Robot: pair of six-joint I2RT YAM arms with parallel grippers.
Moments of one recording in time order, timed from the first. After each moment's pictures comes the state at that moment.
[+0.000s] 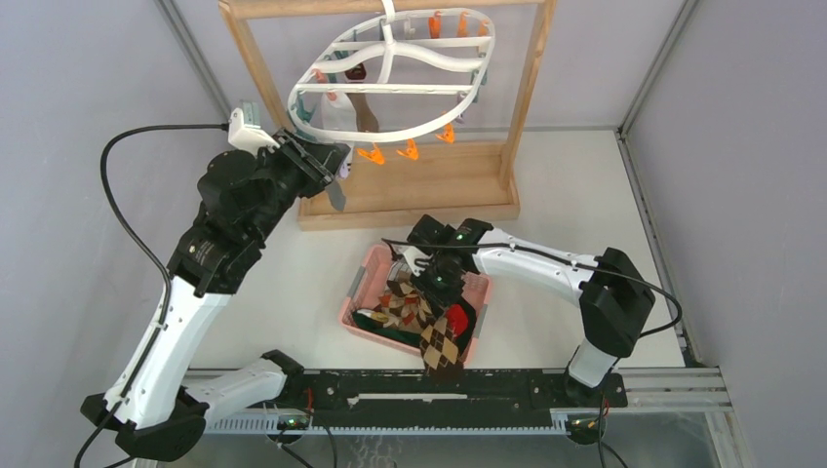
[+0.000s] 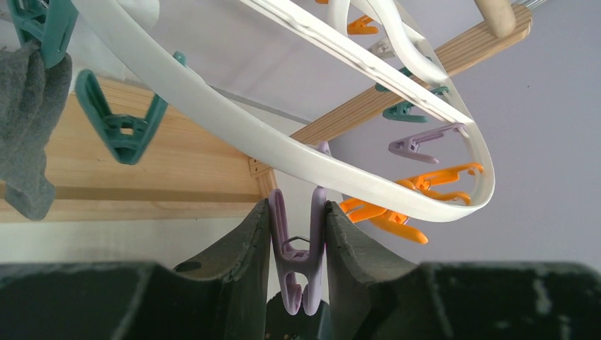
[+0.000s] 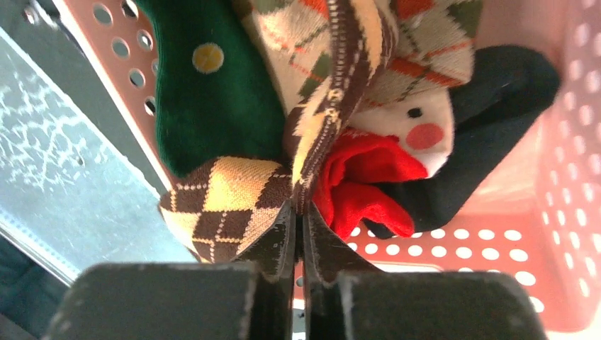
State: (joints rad) left arm -0.54 1.01 1.45 -0.51 -0.16 -0.79; right arm 0.95 1.67 1.27 -0.95 -0.31 0.07
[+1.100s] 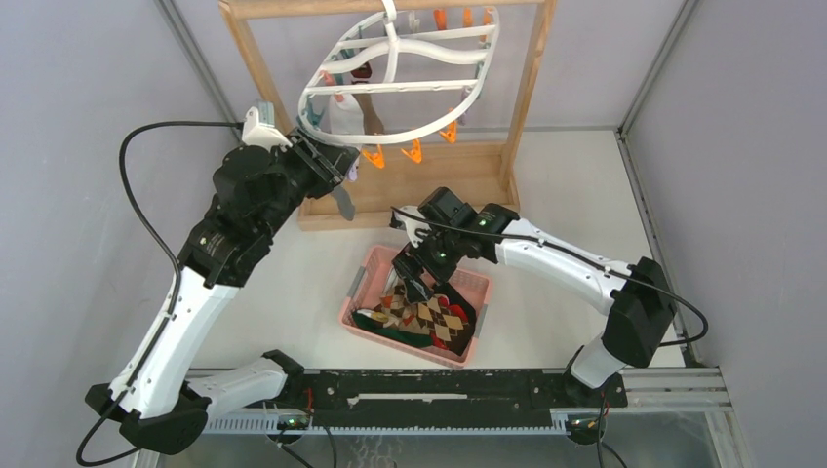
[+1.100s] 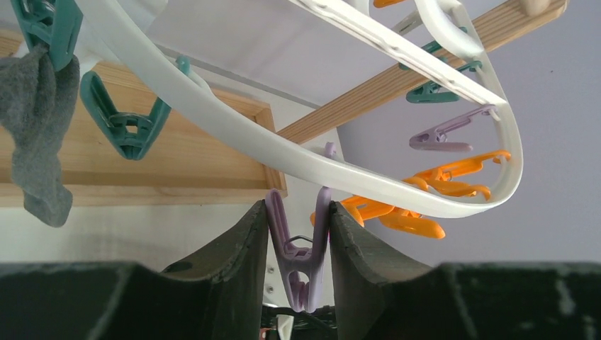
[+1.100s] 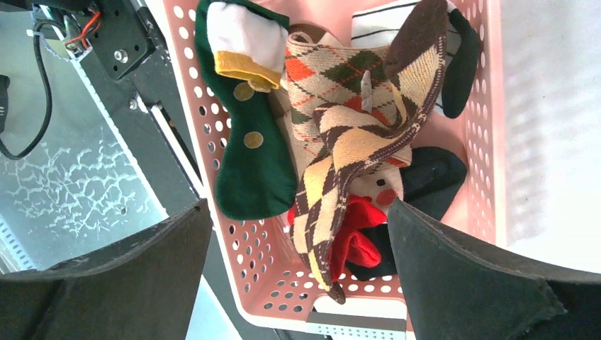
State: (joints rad) left arm -0.55 1.05 1.45 -0.53 -0.15 -0.80; right arm 0.88 1.58 1.36 -0.80 -0.37 0.04
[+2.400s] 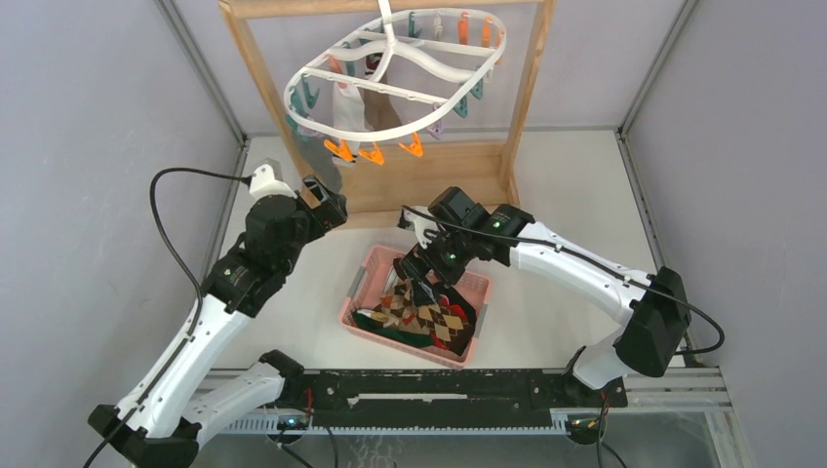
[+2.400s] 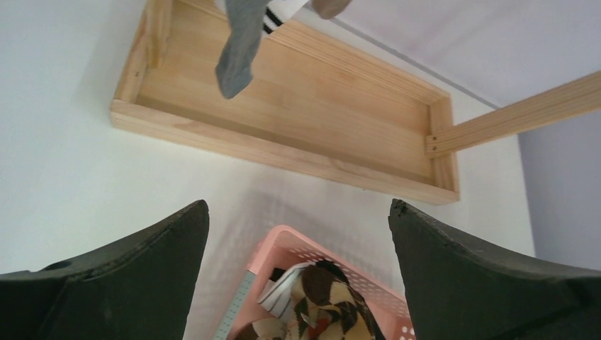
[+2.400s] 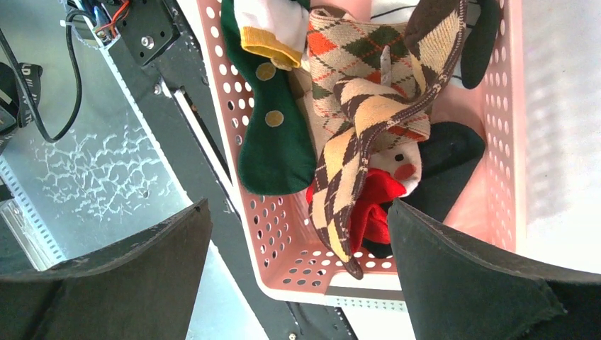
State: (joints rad) left arm -0.53 0.86 1.04 -0.53 -0.43 -0.68; right arm 0.87 1.50 1.34 -0.85 -0.40 0.07
